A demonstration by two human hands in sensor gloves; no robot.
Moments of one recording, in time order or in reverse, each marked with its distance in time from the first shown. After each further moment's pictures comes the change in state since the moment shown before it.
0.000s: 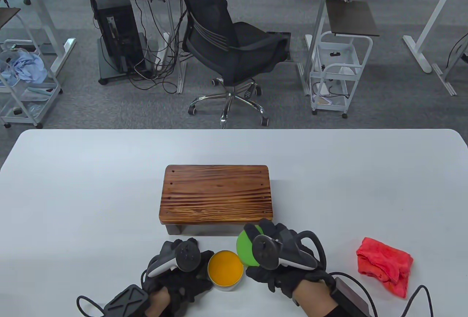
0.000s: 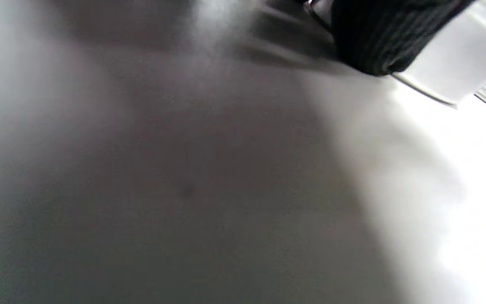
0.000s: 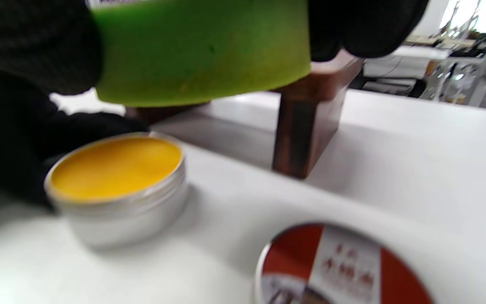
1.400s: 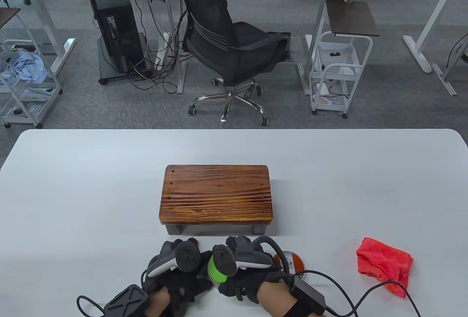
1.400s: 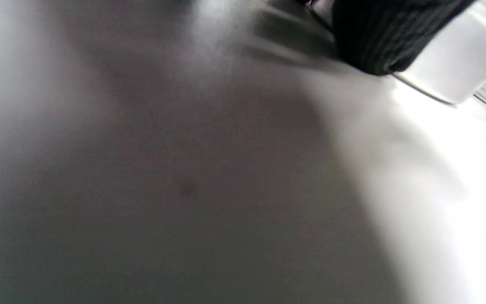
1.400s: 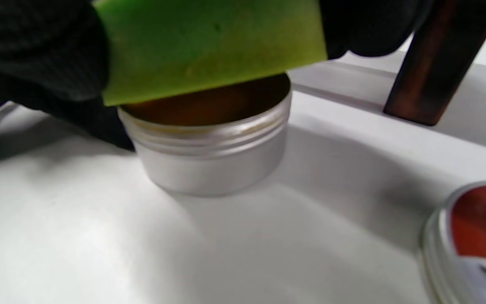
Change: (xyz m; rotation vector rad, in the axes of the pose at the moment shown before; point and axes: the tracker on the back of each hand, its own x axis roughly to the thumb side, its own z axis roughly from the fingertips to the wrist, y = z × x) left_hand 0.000 0.001 -0.001 -0.003 0.000 0.000; right_hand 0.053 0.038 -0.052 0.122 -0.112 -0.022
